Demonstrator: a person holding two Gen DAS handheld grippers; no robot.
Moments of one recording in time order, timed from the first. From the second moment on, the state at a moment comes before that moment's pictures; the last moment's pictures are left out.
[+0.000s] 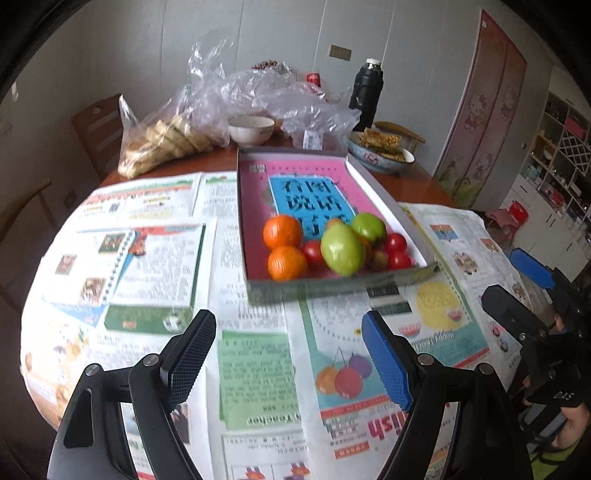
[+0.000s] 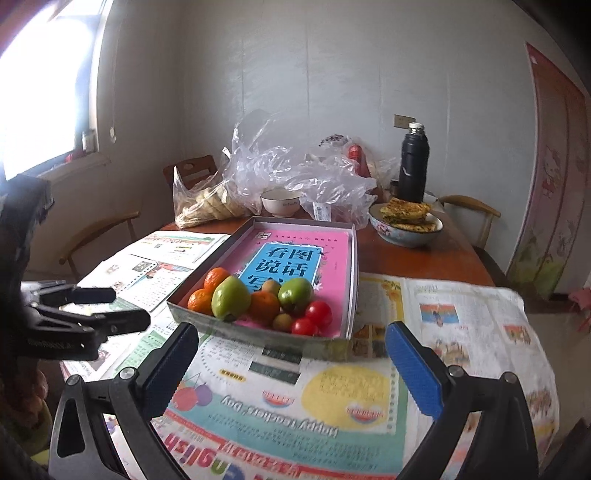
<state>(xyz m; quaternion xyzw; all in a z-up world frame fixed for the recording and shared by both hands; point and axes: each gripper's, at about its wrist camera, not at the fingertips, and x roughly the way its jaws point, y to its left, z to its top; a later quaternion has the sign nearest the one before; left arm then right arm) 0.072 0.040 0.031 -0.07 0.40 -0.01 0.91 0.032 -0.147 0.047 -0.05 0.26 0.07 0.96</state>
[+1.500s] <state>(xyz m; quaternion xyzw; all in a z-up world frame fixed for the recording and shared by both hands) 0.048 0.010 -0.003 -0.07 0.44 0.00 0.90 0.009 -0.147 0.005 -0.04 0.31 0.05 0.95</state>
